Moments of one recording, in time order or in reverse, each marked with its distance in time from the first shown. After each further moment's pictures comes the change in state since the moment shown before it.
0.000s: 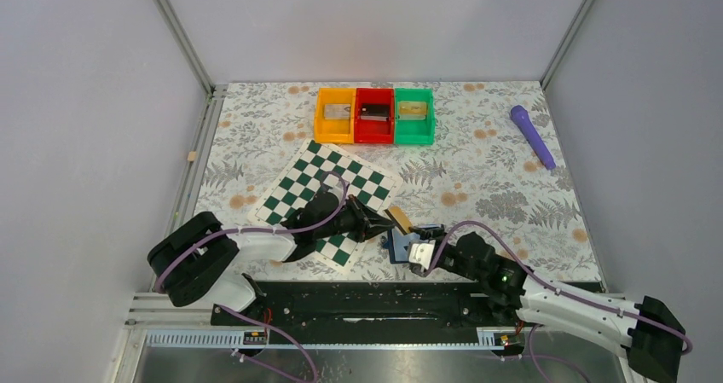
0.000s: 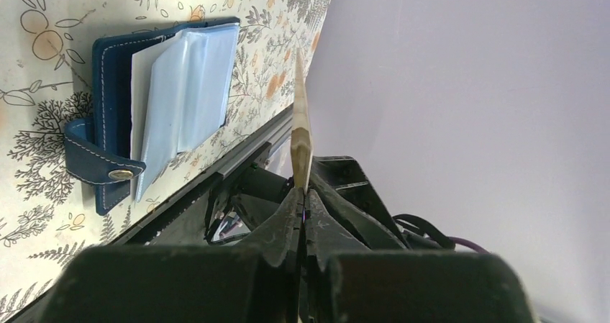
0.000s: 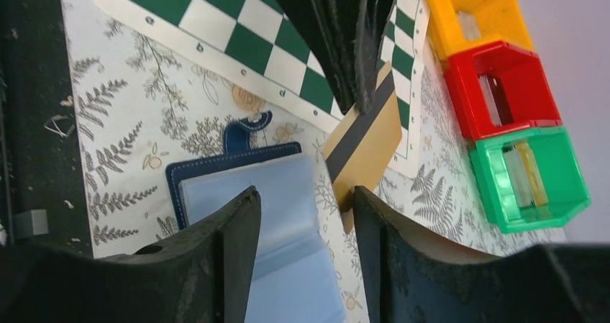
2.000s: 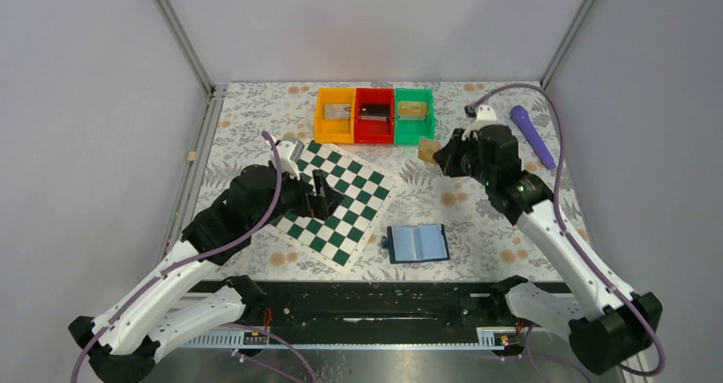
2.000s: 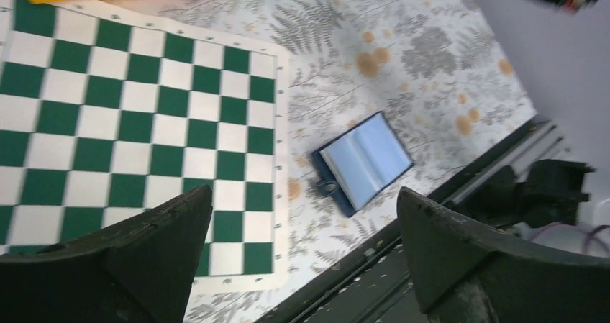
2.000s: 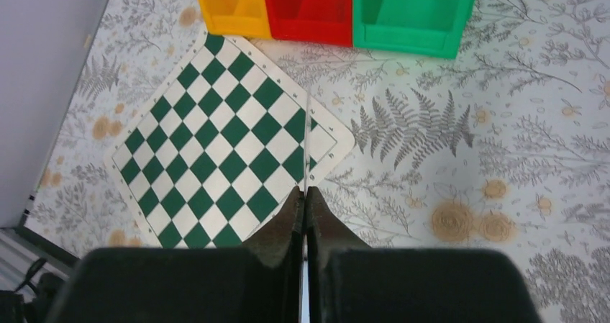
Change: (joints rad) left arm 0.111 -0.644 0.472 -1.154 -0.299 1.165; right arm -0.552 0.418 0.812 -0.525 0.038 1.023
